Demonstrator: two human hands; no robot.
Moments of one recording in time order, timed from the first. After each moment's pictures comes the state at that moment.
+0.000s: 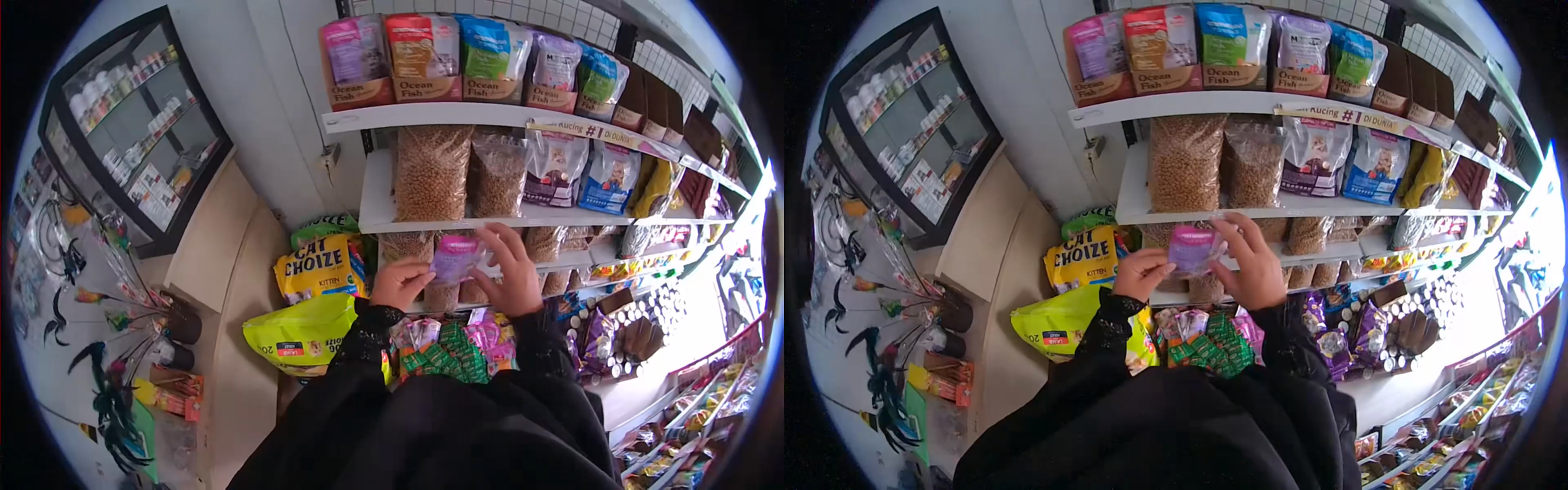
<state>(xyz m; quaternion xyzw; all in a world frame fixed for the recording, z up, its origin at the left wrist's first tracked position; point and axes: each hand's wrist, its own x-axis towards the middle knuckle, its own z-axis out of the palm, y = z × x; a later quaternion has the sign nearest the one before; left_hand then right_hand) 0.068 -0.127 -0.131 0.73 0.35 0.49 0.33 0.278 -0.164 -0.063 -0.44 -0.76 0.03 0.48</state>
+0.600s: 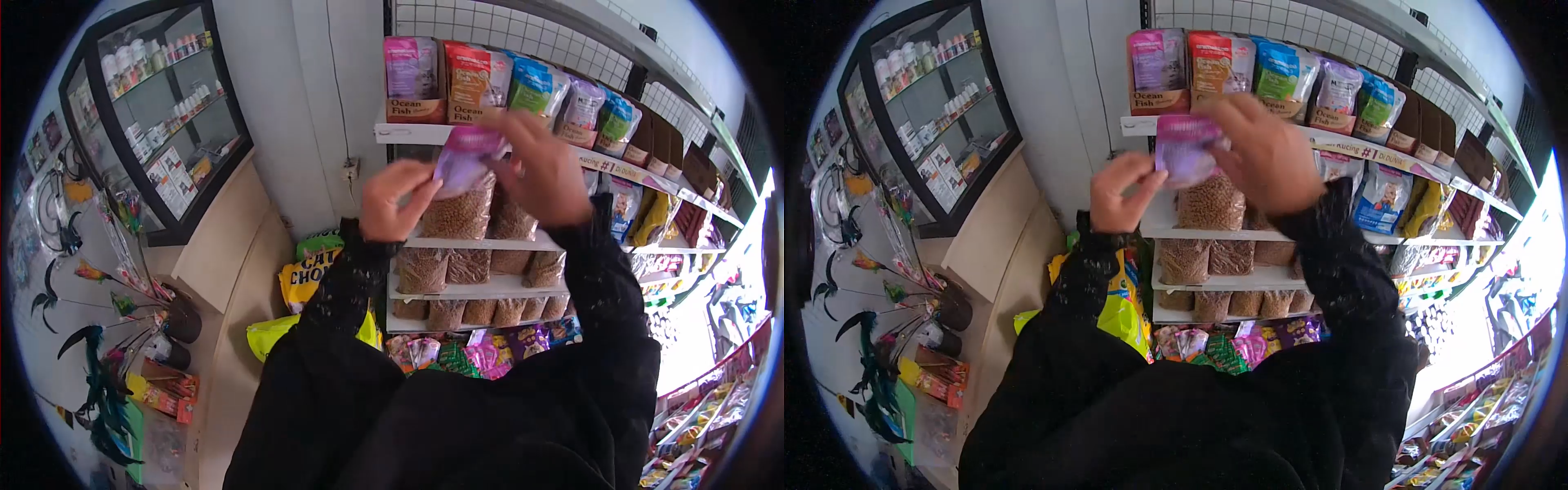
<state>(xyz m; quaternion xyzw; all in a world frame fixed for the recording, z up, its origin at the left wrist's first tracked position) 0.010 -0.084 0.015 0.75 0.20 0.62 0.04 0.208 -0.126 0.109 -0.31 -0.85 -0.22 0.37</state>
